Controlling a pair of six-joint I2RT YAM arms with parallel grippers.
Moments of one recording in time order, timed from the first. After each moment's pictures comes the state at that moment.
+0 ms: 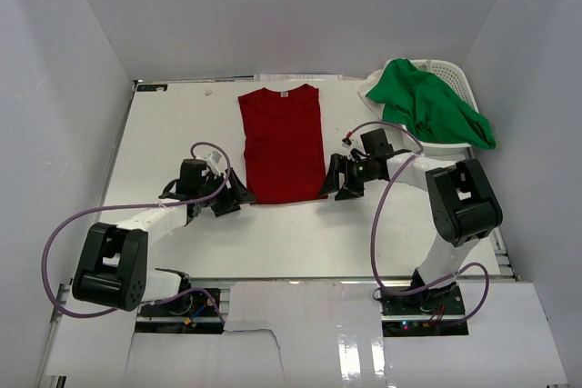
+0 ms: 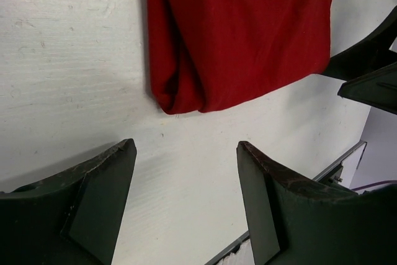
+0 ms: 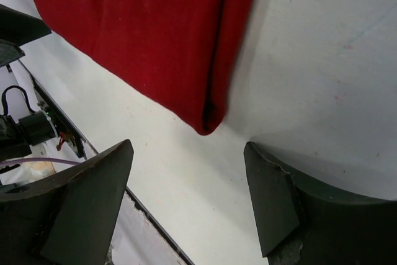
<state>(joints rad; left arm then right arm) -0.21 1.31 0.51 -0.01 0.45 -0.64 0.36 1.74 0.92 -0.25 -0.67 0.39</state>
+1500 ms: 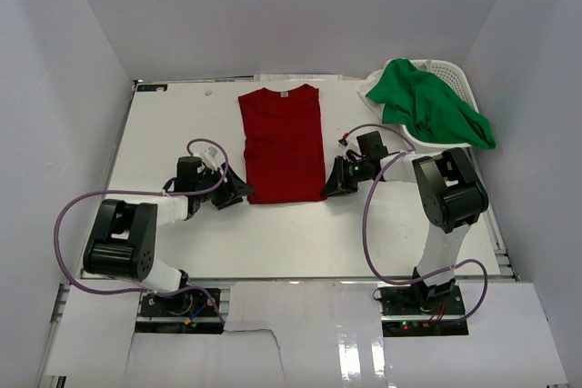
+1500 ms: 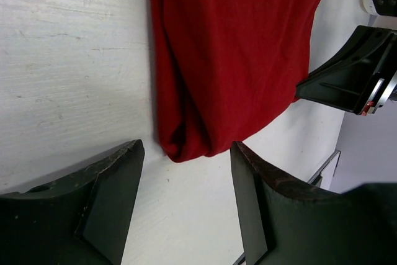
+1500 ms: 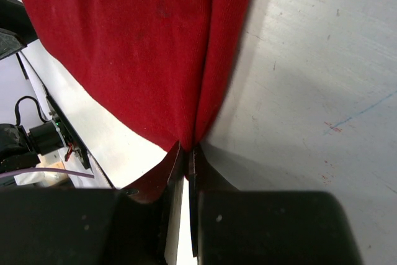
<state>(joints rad) -0.14 1.48 0.50 0.24 0.54 -0.67 0.36 1.88 0.94 -0.07 -0.73 0.44</state>
